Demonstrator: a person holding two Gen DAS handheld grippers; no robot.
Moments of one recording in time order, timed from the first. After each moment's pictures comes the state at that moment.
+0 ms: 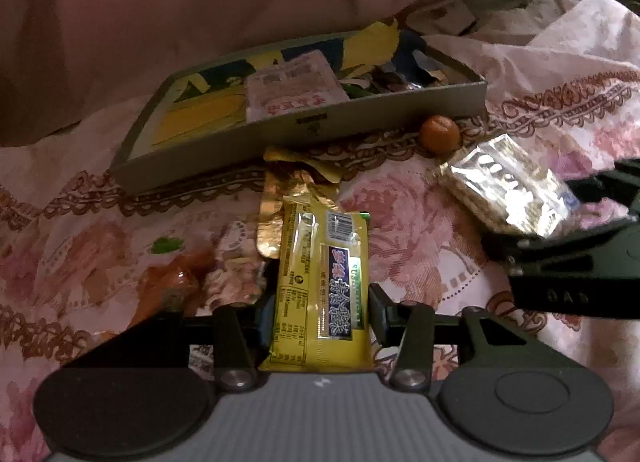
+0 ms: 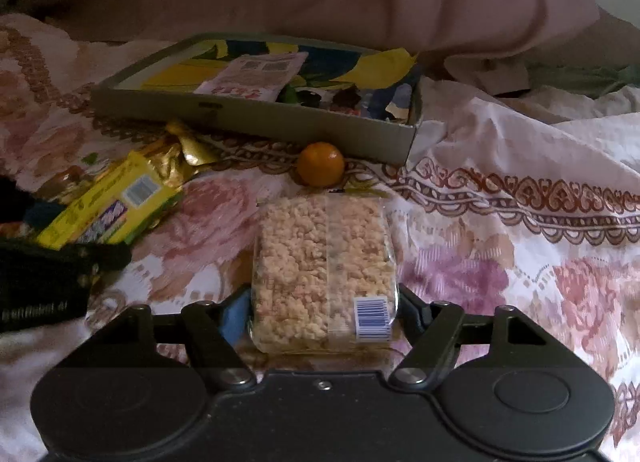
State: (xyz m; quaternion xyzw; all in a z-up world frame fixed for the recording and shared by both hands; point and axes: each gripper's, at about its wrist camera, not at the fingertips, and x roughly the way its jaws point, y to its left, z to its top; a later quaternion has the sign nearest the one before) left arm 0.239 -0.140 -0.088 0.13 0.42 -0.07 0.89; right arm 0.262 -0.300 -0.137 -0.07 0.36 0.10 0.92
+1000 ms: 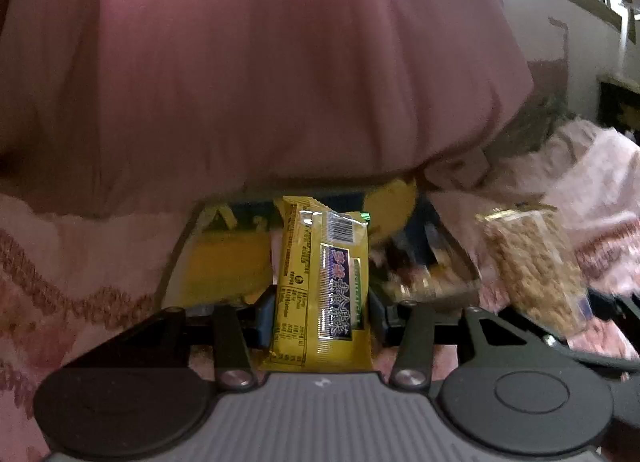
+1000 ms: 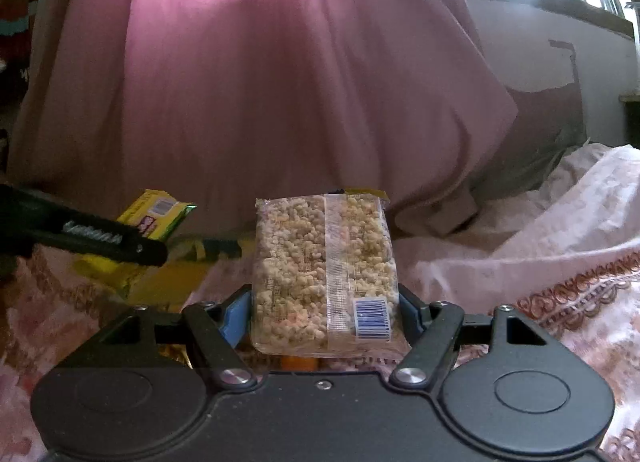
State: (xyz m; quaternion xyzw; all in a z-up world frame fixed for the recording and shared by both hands) left arm 0.276 -0.145 0.015 0.06 0.29 -0.06 0.95; right arm 0.249 -0.330 -0.078 0.06 0.12 0.06 0.99
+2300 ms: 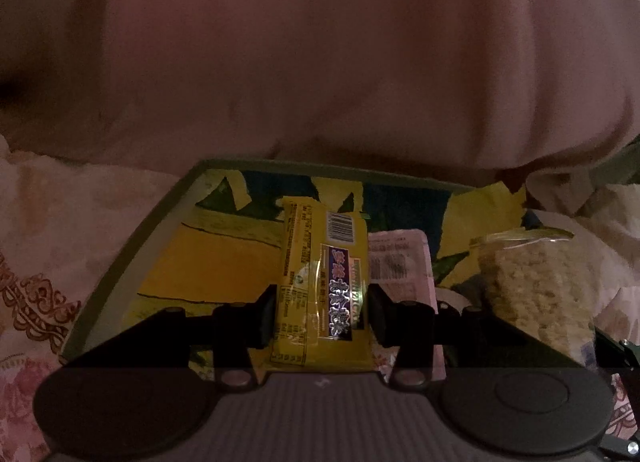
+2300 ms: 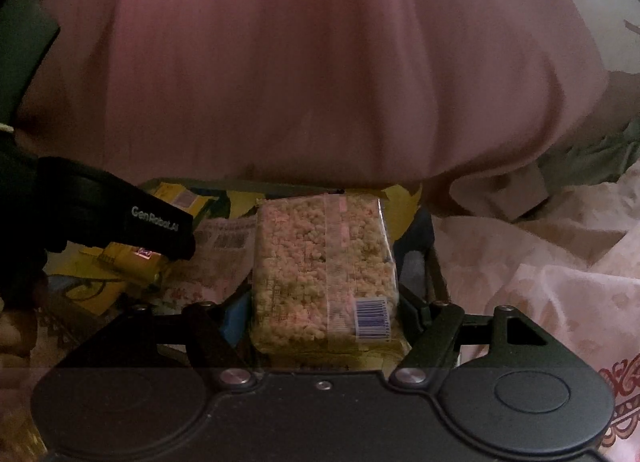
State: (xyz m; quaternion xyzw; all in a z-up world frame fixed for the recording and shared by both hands) left arm 0.427 -0.127 -0.063 -0.01 0.34 0.02 0.94; right arm 0.394 -0.287 -0.119 -0.01 0.18 0.08 0.98
